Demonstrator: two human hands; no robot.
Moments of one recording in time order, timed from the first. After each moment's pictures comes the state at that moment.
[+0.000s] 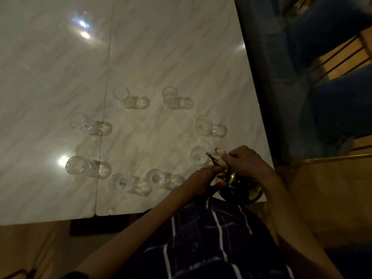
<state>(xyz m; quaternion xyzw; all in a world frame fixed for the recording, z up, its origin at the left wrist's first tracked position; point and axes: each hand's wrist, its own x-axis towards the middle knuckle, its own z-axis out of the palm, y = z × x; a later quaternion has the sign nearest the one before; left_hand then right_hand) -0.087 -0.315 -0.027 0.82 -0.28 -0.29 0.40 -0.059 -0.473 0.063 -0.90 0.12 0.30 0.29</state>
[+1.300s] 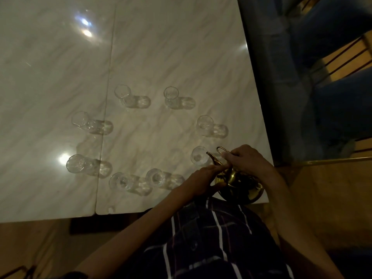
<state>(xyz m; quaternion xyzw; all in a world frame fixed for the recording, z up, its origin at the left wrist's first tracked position) -0.087 -0.314 -0.028 0.83 -0.26 -0.29 0.40 -0.054 -0.477 0.059 -0.89 0.13 0.29 0.31</state>
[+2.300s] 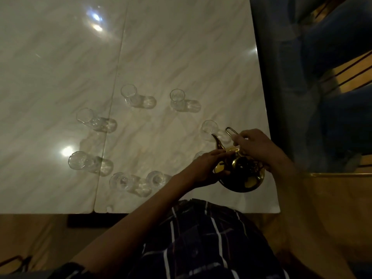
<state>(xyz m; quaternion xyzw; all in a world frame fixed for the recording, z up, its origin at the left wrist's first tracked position) -0.034 -0.314 -0.016 0.84 -0.28 -0.21 0.41 -0.001 -0.479 0.092 -0.88 0.13 0.25 0.38</state>
